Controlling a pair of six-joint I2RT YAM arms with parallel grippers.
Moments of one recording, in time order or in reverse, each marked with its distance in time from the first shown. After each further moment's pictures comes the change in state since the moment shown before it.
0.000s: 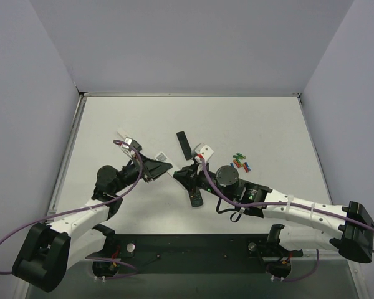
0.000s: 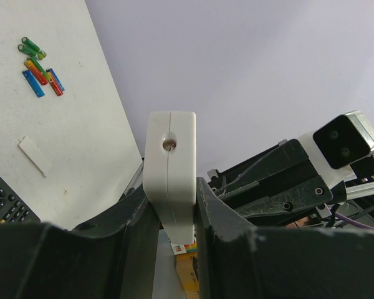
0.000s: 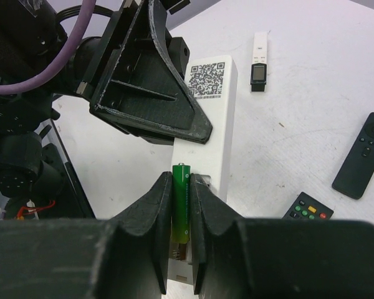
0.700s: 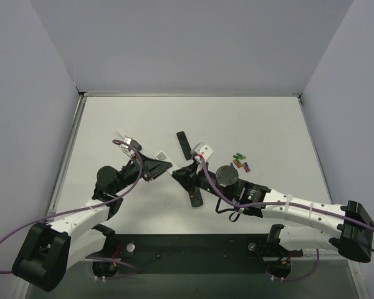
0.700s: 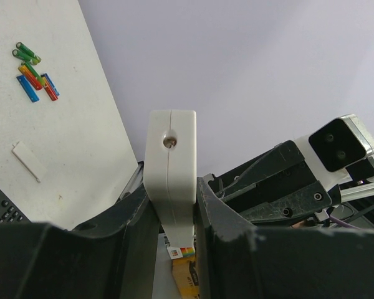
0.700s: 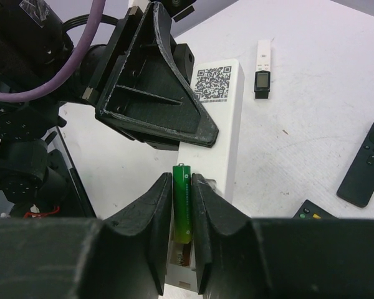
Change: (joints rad) left arm -0.007 0.003 0.000 0.024 -0.018 -0.019; right arm 0.010 0.011 0.000 0.034 -0.004 0.009
